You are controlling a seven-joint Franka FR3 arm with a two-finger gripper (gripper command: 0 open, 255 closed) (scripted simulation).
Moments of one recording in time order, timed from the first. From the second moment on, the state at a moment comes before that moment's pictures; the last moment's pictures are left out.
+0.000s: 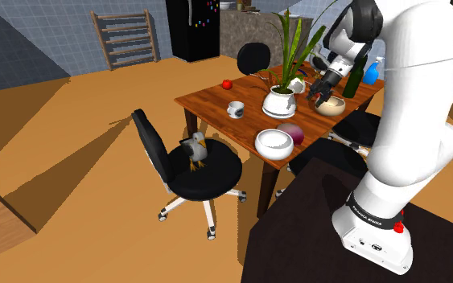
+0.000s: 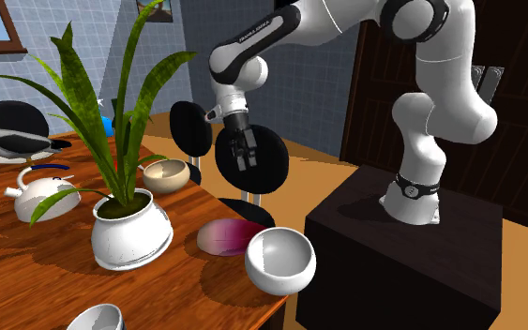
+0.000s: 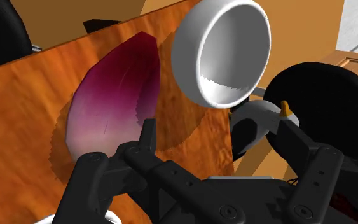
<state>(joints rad) -0.31 0.45 -0.81 -1.87 0.76 1.67 -1.03</state>
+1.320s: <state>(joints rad) -0.99 1.40 -0.45 -0.76 1.18 1.32 -0.88</state>
